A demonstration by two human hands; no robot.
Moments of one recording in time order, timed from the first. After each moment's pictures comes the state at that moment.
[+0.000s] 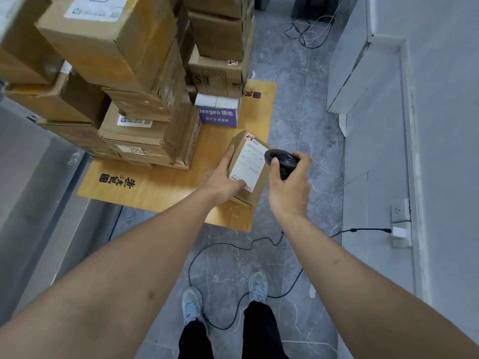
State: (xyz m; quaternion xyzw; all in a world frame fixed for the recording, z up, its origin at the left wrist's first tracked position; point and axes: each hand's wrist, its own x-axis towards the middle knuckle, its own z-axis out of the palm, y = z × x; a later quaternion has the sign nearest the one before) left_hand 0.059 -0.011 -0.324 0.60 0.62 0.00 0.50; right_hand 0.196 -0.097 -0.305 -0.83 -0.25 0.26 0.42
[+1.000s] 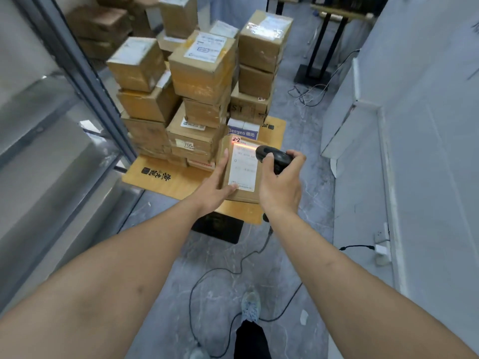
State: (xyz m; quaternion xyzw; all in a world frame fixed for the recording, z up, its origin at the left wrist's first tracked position) left_hand -0.072 -0.100 -0.245 0.67 0.45 0.18 0.56; right_hand 0.081 -0.172 -0.172 -0.79 -0.32 0.24 0.46
